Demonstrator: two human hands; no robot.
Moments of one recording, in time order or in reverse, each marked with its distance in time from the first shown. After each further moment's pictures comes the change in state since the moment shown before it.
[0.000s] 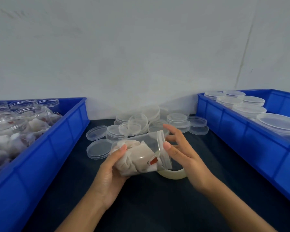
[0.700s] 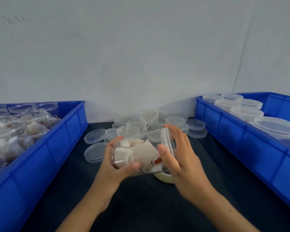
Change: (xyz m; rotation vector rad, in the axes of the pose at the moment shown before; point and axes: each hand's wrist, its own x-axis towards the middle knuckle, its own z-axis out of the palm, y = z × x) left_hand -0.003 0.005 0.005 0.382 -0.042 0.212; right_hand -0.006 -0.010 0.007 -0.398 0.197 -0.147
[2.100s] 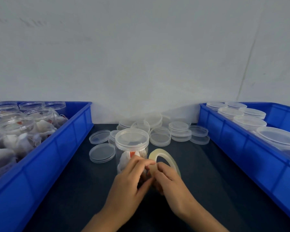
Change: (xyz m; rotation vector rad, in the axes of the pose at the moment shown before) left_hand -0.015 -0.023 0.017 0.897 0.004 0.494; right_hand -0.013 0.006 0.037 0.397 -0.216 0.312
